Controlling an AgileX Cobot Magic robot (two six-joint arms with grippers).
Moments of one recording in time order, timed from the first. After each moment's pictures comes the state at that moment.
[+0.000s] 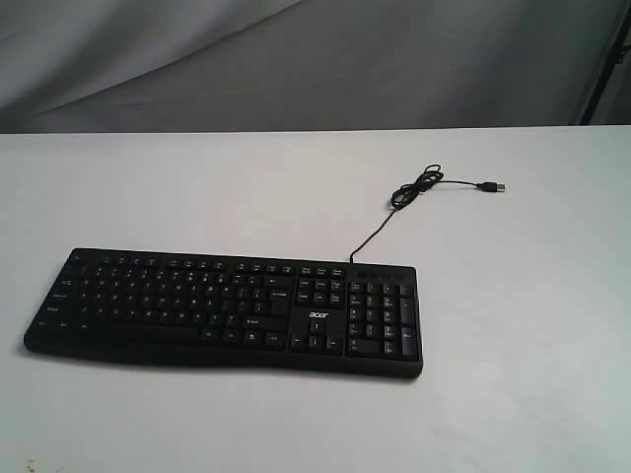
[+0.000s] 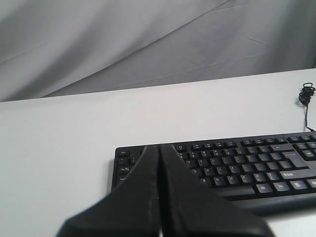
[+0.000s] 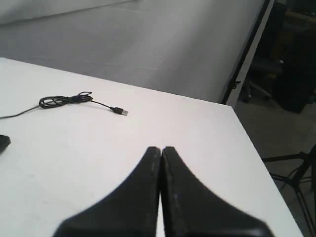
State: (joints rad) left arm -0.20 0.00 0.00 0.04 0.26 -0.02; right arm 0.02 0.01 0.00 -0.33 0.24 0.09
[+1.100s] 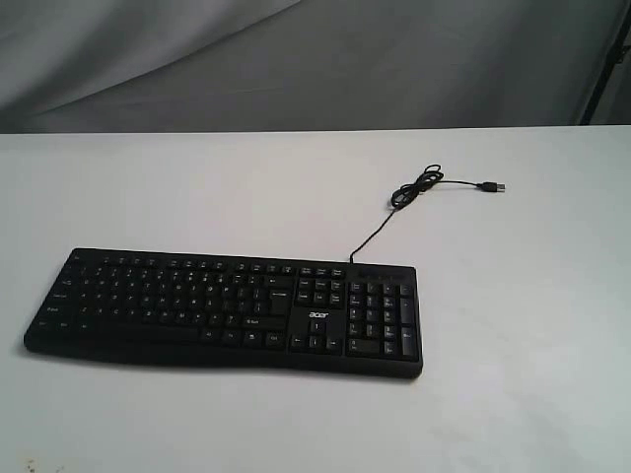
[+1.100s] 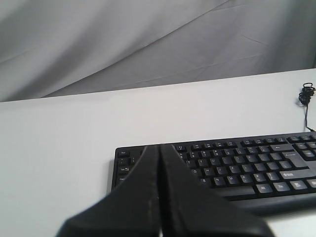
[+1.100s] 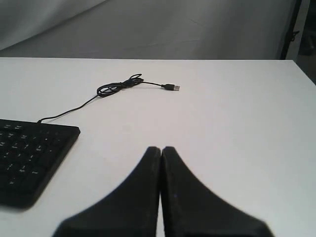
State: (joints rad) left arm -0.20 0.00 0.00 0.04 0.26 -0.02; right arm 0.07 0.01 0.00 0.03 0.34 0.00
